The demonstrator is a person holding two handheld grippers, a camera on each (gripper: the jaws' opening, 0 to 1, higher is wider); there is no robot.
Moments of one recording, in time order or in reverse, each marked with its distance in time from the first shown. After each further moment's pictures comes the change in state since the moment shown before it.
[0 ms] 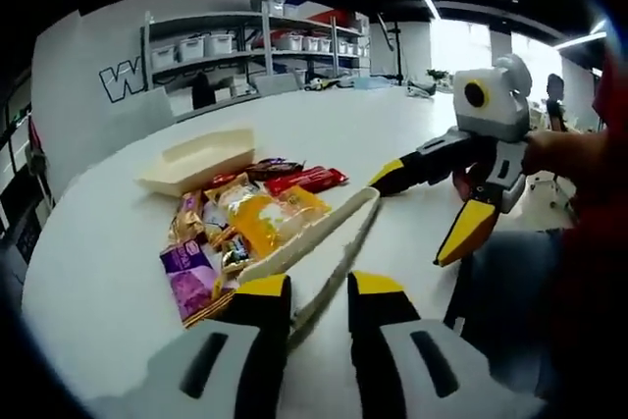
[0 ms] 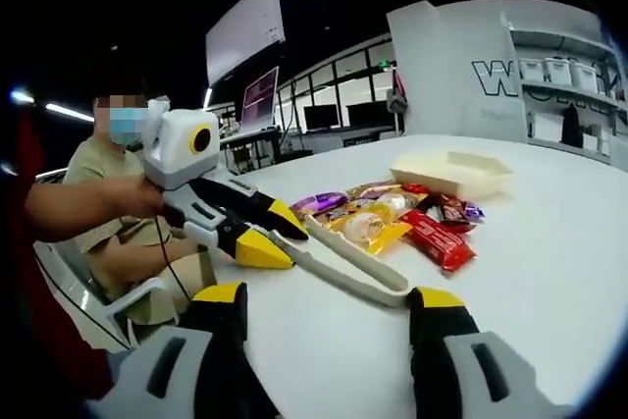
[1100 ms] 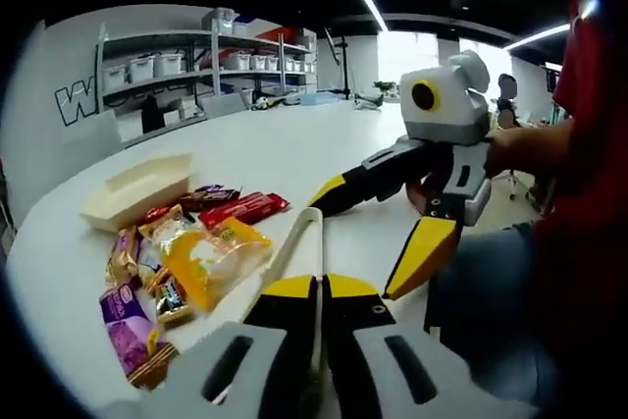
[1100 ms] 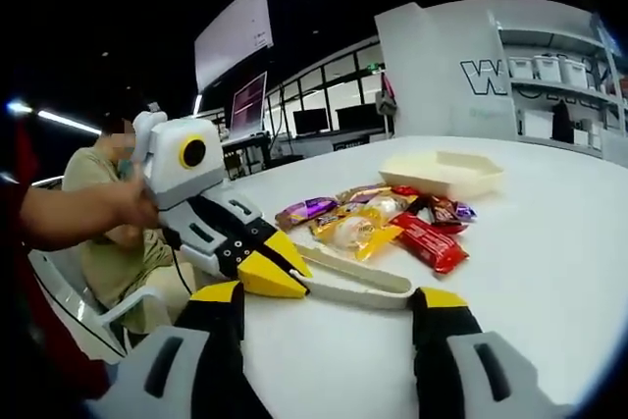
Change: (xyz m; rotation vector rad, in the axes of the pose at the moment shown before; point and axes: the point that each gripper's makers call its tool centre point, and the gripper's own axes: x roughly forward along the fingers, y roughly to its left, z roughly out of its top) left arm 0.023 -0.042 0.020 0.014 -0.110 -0.222; right arm 0.003 -0.005 0.004 0.028 -0.020 -0.040
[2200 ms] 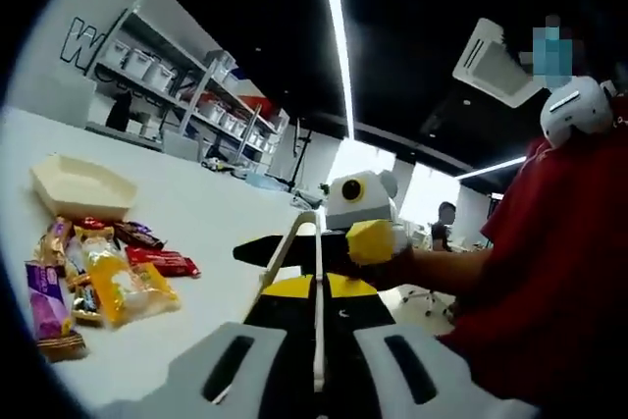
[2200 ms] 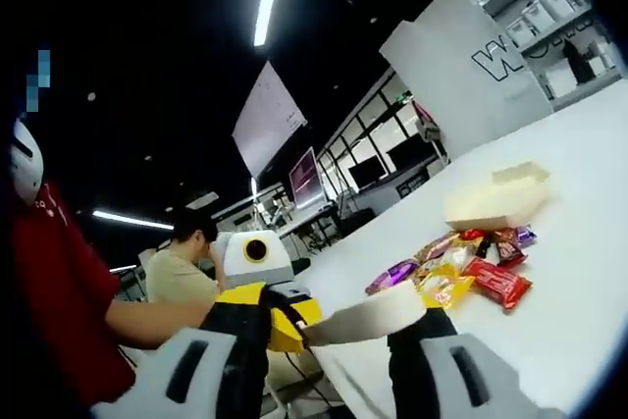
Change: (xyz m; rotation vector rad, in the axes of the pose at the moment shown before) left arm -0.037 -0.057 0.077 -0.329 -0.408 -0.358; right arm -0.036 0.049 0.072 0.267 -0.232 0.352
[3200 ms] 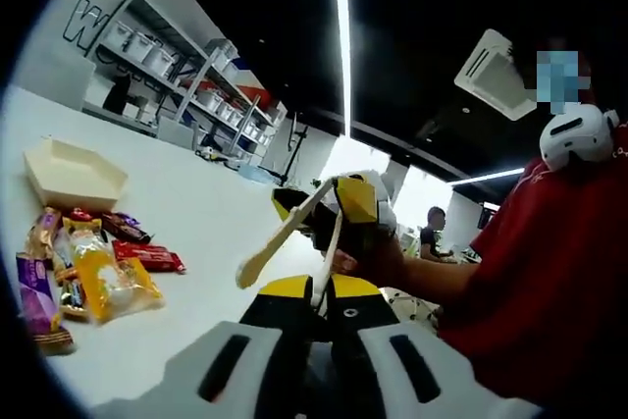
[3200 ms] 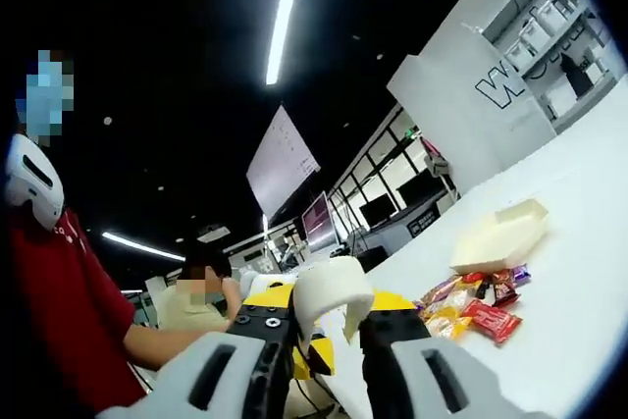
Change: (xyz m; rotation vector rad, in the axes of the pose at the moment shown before) left arm 0.004 -0.006 0.004 -0.071 0.018 -0.013; right arm -0.030 0.009 0.053 0.028 -0.212 0.046
